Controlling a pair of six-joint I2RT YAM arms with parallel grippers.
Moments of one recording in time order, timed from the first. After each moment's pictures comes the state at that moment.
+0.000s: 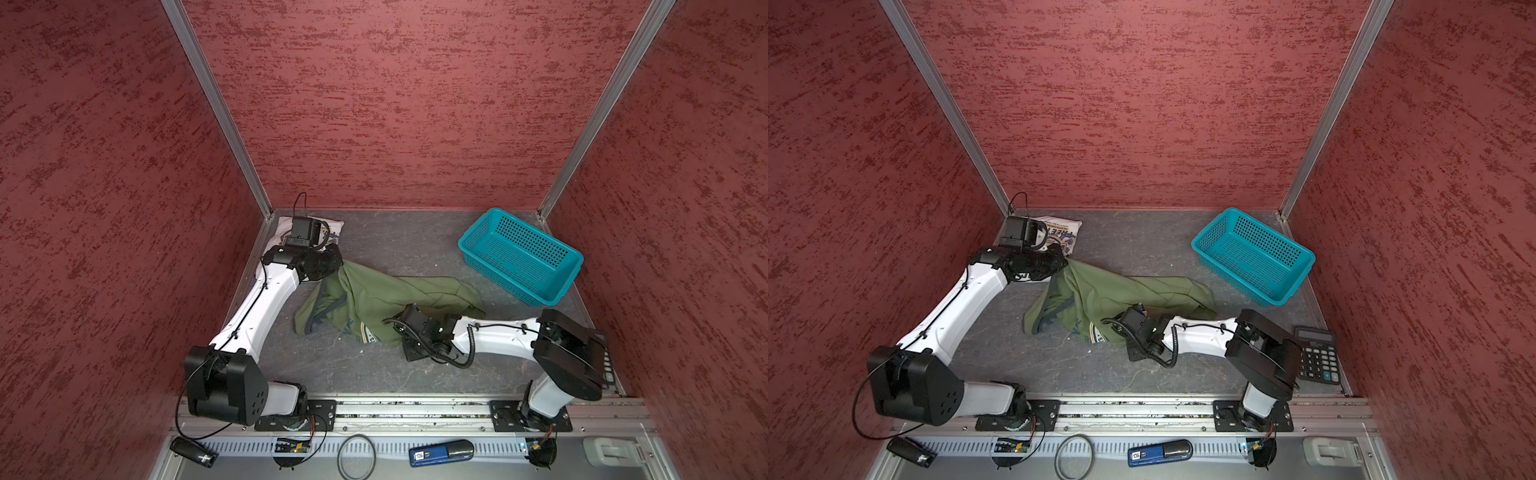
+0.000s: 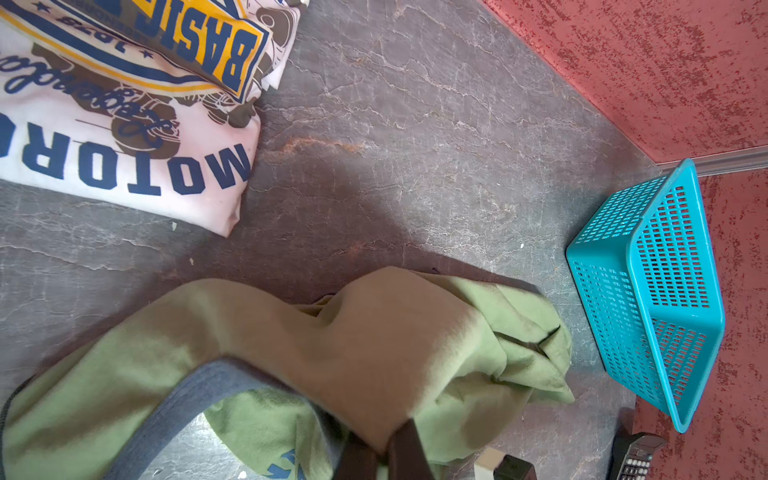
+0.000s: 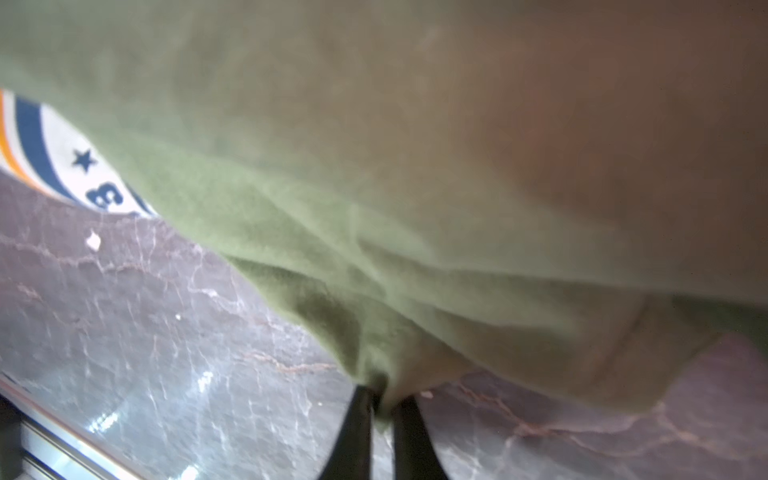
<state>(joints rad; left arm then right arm) -0.15 1.37 1.22 -0.79 0.21 -0.59 1.06 1.67 0.91 -0.43 0.00 0.80</state>
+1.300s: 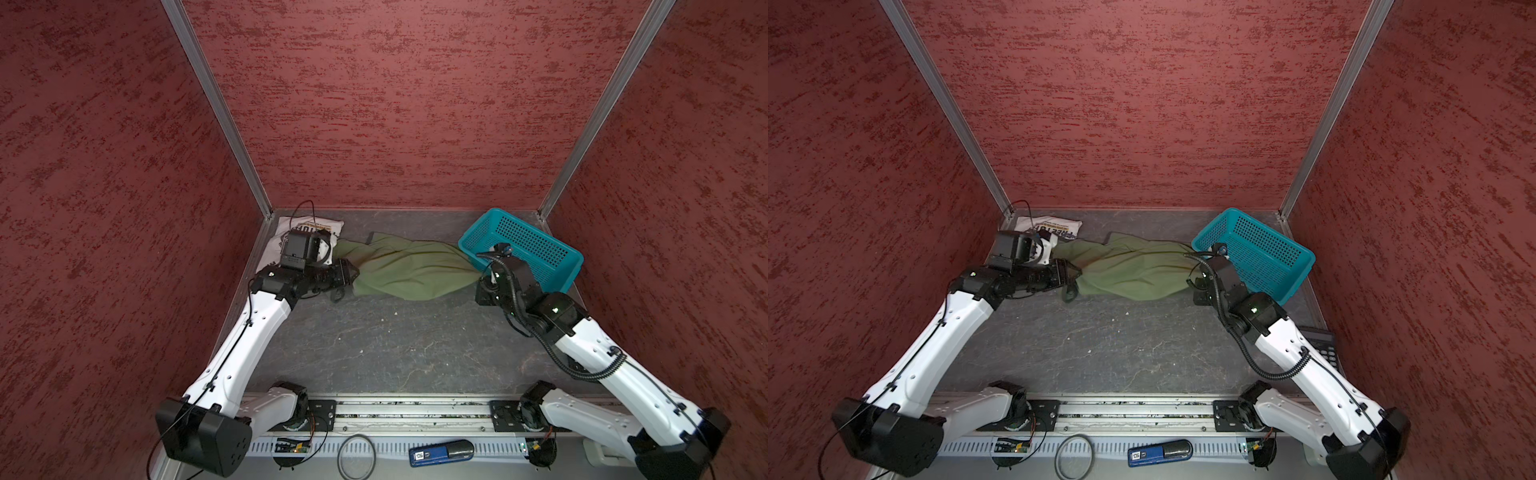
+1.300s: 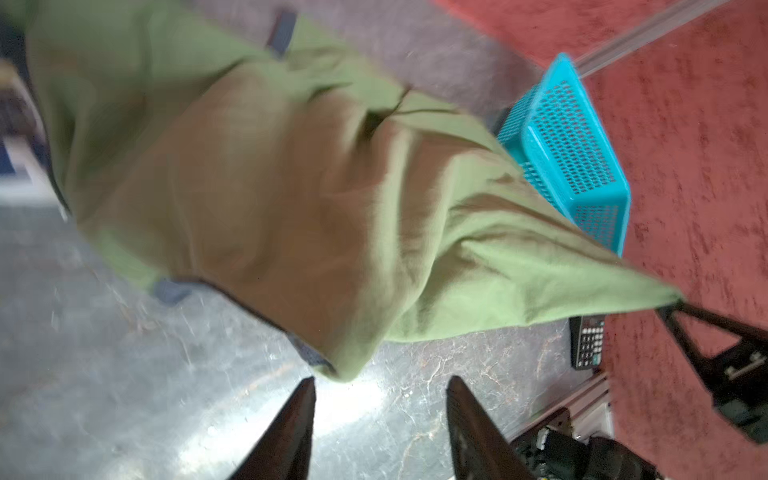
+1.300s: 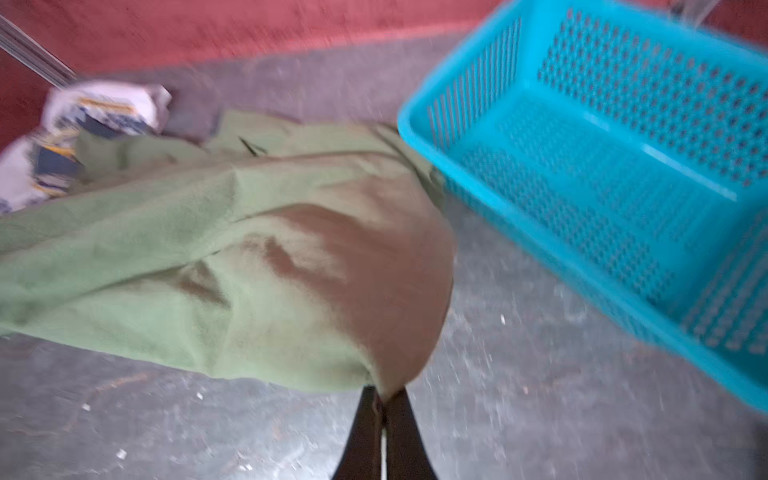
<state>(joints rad) -0.24 1.15 1.05 -0.83 0.33 -0.48 0.58 0.99 0.93 -0.77 0.28 0.53</state>
